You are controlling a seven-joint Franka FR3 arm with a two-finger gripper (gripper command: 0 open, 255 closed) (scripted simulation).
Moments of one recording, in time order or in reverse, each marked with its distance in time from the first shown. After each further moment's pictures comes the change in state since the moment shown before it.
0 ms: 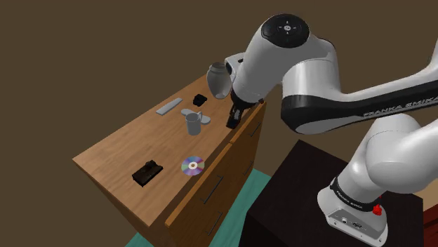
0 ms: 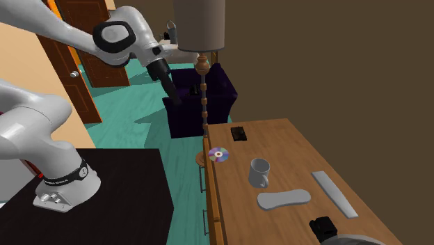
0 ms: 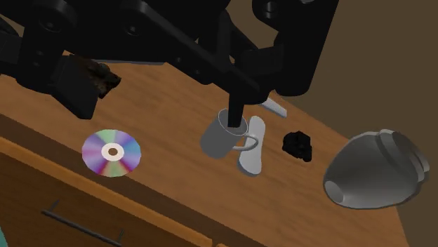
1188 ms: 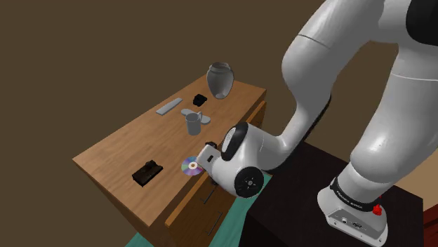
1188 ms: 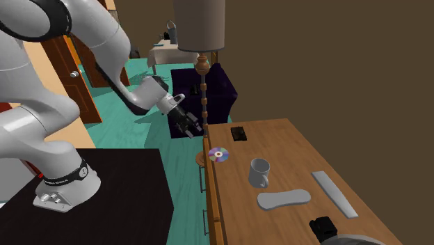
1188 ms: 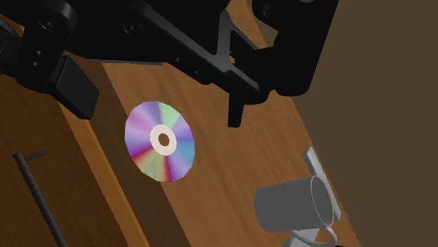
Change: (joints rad) arm -0.426 0.879 0.629 0.123 -1.321 -0.112 0.784
